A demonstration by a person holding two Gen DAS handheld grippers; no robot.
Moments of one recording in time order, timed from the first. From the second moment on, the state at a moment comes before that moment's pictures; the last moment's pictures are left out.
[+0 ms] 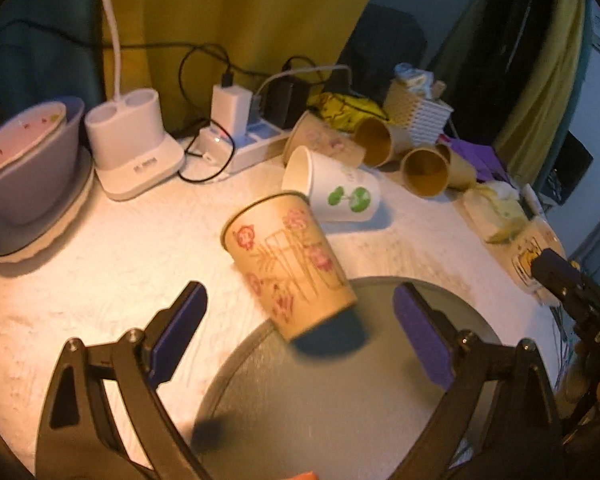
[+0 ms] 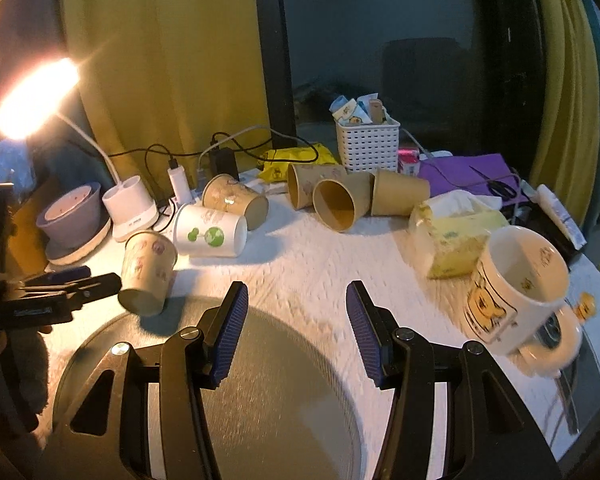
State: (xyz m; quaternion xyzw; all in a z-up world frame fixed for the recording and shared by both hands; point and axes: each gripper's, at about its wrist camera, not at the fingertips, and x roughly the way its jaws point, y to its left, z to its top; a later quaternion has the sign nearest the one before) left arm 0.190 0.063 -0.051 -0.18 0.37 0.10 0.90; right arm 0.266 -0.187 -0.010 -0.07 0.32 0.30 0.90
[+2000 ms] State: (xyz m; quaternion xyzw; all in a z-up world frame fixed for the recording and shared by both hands) left arm 0.031 -0.059 -0.029 0.04 0.19 -0.10 0.98; right arm 0.095 -0.201 0.019 0.07 0.32 0.40 0.85
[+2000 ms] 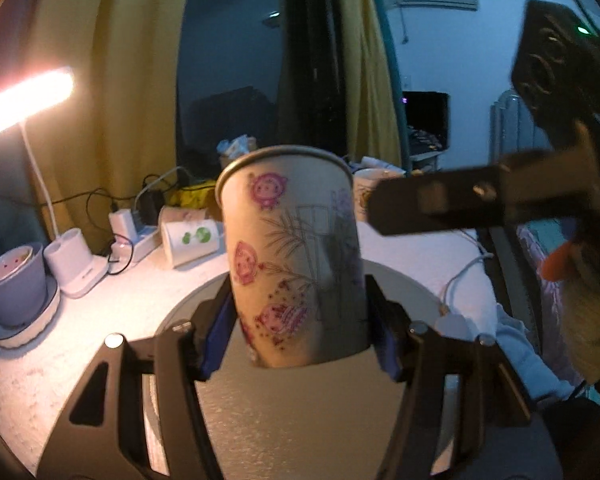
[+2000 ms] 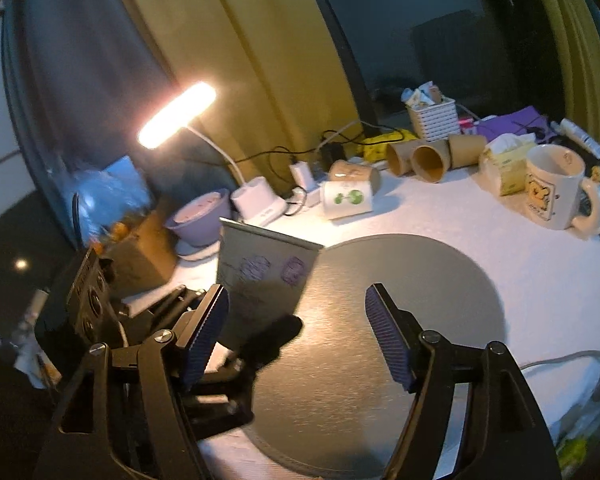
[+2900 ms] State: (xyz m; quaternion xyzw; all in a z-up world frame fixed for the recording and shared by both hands) left arm 0.015 -0.083 -0.026 0.07 0.16 -0.17 0.97; right arm 0.122 -0.212 0.009 0.17 0.36 0.48 0.78
